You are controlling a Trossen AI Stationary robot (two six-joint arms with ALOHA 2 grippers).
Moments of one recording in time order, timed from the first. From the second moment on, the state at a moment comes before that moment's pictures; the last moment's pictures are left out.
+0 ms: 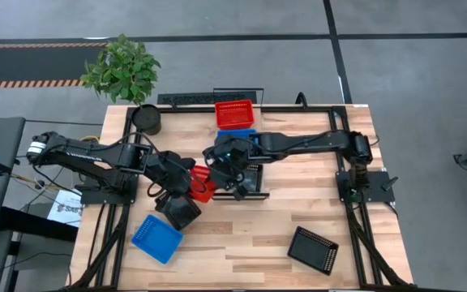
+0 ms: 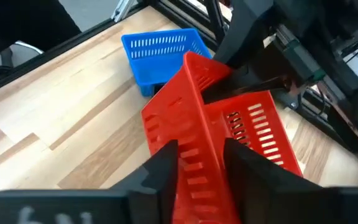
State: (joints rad) left arm -0.12 1.11 0.94 -0.62 0.24 0.18; right arm 0.00 1.95 1.82 -0.54 -0.35 -0.60
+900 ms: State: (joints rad) left arm -0.12 1.08 1.26 -0.98 0.06 0.19; right arm 0.01 1.89 1.83 -0.64 -0.22 -0.61
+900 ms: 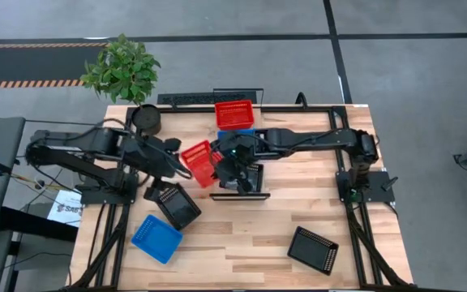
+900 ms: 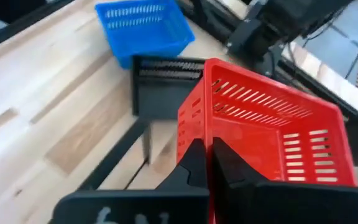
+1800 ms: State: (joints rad) left arm 0.21 0.94 1.08 -0.63 0.32 -0.63; right arm 0.25 1.81 1.83 -0.73 0.08 -0.86
